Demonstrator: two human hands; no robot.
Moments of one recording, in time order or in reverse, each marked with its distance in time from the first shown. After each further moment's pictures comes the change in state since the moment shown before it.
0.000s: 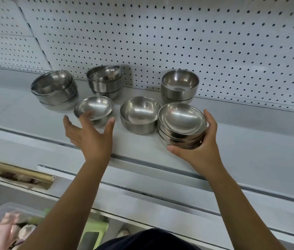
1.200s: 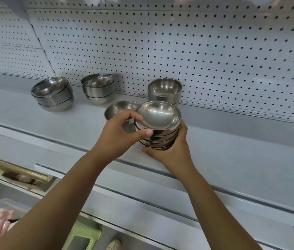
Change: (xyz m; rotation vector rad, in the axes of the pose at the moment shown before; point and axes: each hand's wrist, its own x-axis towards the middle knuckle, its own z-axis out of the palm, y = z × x) left_hand -0.062 0.100 -0.008 -0.292 -0.605 0.331; right_hand 0.004 0.008 -0.005 0.019 -0.089 -0.081
